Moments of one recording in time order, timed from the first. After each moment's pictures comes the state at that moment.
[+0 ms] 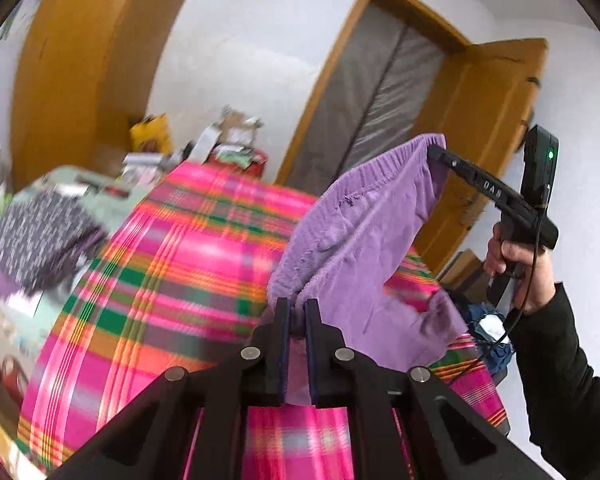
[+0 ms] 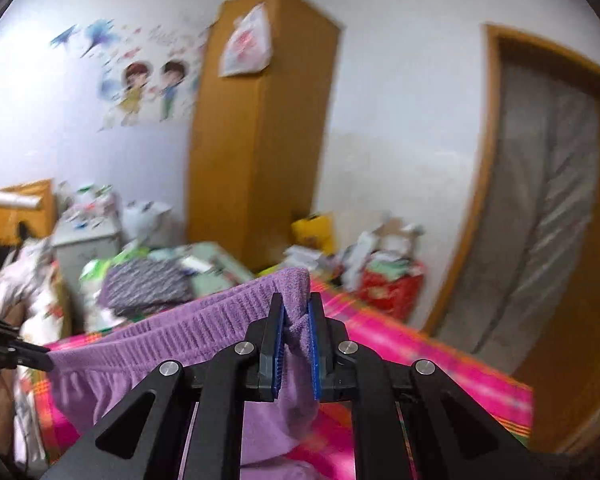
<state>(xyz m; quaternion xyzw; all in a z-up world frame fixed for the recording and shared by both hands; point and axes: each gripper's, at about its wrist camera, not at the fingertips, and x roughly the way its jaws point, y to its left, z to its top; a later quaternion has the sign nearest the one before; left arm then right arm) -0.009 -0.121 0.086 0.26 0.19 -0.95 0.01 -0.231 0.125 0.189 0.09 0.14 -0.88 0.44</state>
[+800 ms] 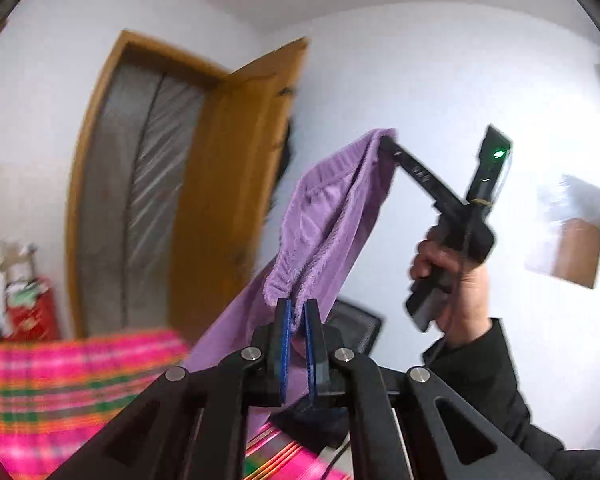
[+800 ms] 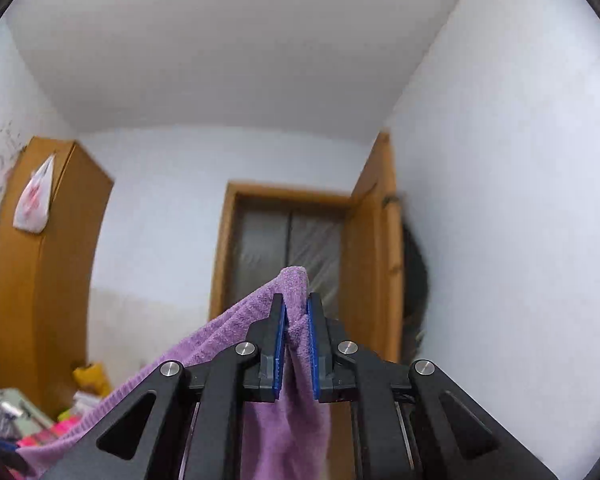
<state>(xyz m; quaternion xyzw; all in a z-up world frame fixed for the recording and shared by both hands) -0.058 0.116 0.312 0.09 0.08 -0.93 -0.34 -0.108 0.420 0.428 -0.17 0.03 -0.98 0.06</state>
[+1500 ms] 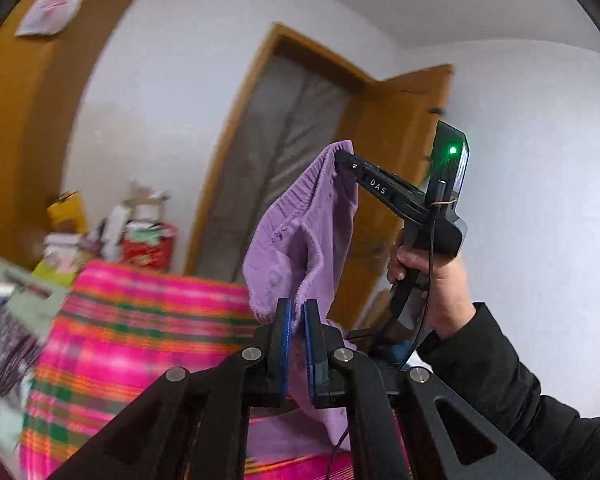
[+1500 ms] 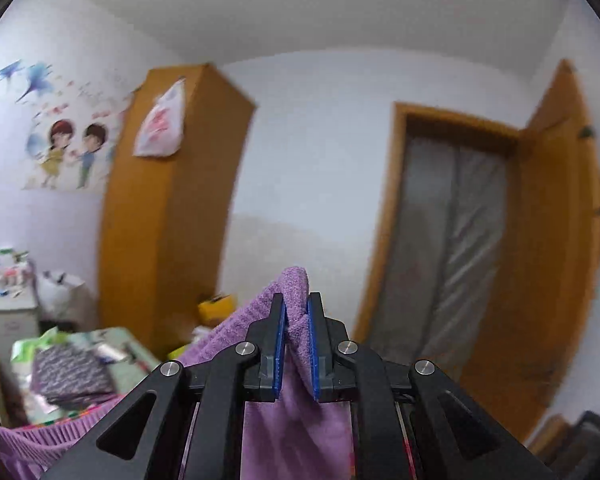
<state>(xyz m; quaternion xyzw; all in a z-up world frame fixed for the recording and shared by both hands) -0.013 -0.088 0.192 0.16 0.18 -0.97 -0.09 -0.232 0.122 0.315 0.00 0.11 -0.93 0.34</state>
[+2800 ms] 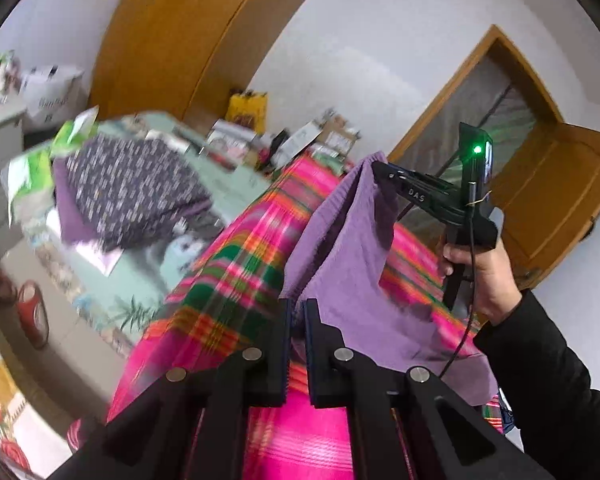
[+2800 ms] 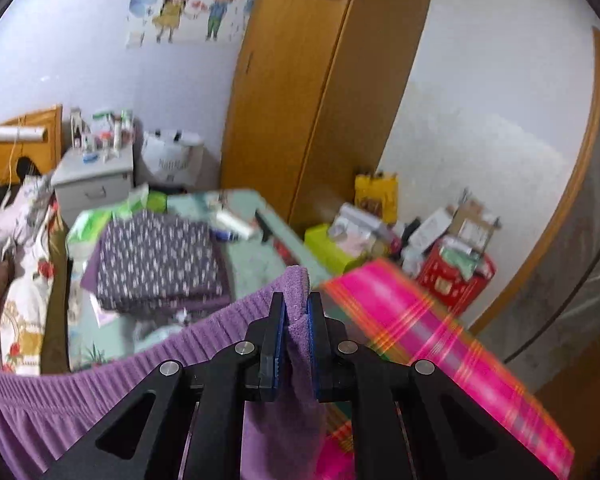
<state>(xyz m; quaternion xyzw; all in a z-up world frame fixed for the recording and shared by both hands) 0.041 -0.297 0.013 0.28 0.34 -0.89 0.14 -0.255 -0.214 0.082 0.19 0.28 -0.80 0.50</state>
